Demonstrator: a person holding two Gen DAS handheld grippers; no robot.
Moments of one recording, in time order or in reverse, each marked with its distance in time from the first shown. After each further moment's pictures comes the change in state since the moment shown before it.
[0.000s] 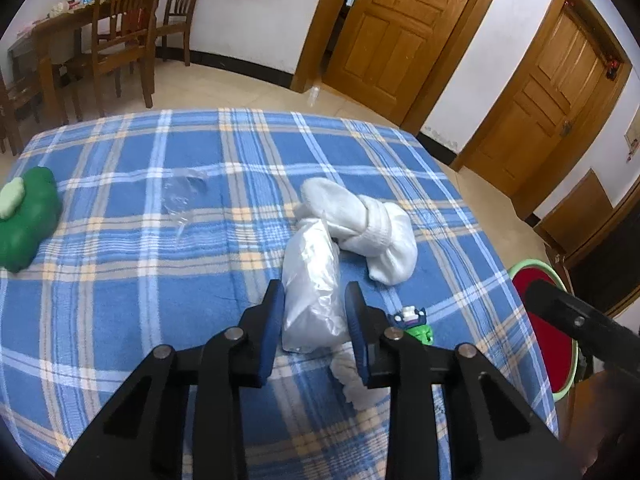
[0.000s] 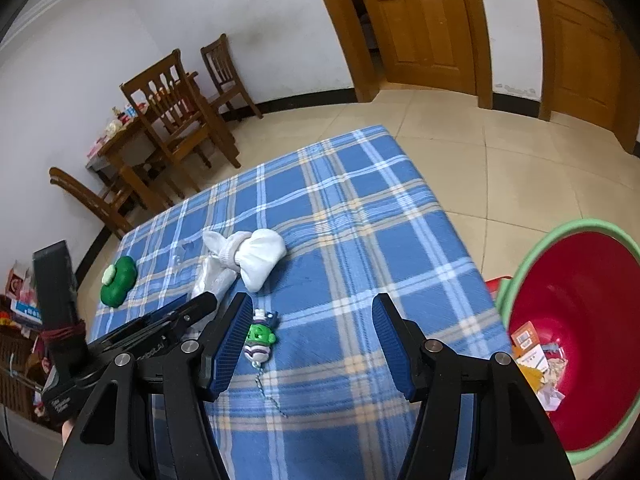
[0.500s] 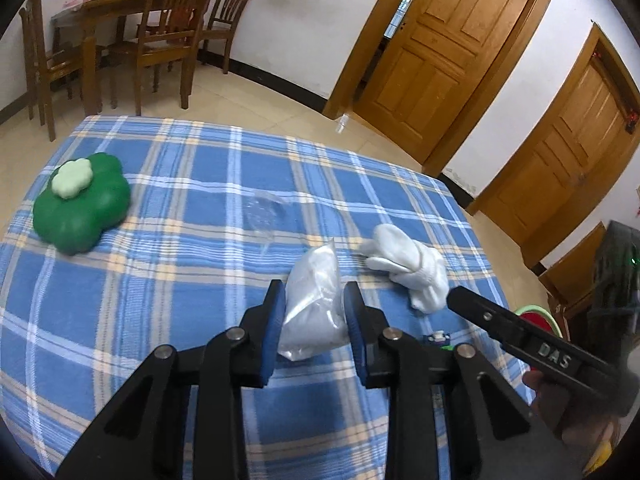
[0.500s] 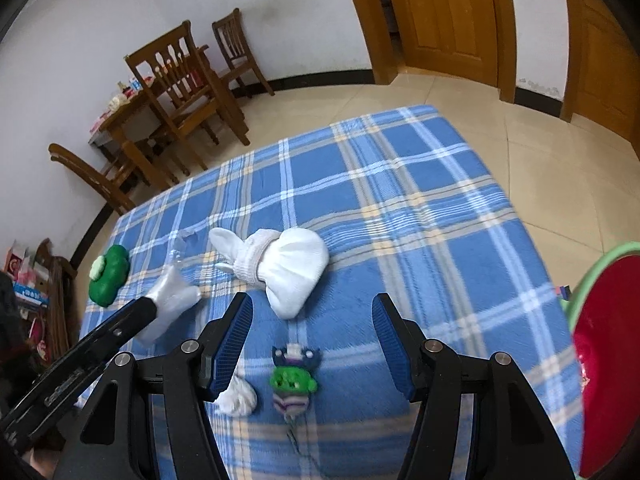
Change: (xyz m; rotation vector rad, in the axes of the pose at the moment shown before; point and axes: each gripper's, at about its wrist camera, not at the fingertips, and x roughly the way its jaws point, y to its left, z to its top) left arm -0.034 0.047 0.002 -0.136 -0.089 0.044; right arm 0.067 0.034 0.015 -0.044 0.079 0.014
